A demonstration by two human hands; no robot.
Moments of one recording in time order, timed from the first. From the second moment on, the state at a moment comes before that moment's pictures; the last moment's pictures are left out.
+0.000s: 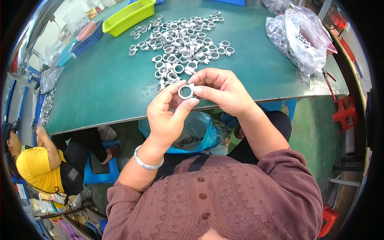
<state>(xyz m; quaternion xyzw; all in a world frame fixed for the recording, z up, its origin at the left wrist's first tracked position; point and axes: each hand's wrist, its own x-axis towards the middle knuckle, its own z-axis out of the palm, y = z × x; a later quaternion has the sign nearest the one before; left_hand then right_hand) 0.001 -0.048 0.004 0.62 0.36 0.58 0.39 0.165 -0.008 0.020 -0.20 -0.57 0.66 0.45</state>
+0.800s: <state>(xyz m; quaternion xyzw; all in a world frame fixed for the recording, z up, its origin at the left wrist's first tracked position) 0.002 -0.046 -0.003 0.63 0.33 0.59 0.39 0.168 -0.007 0.019 -0.20 -0.58 0.65 0.45</state>
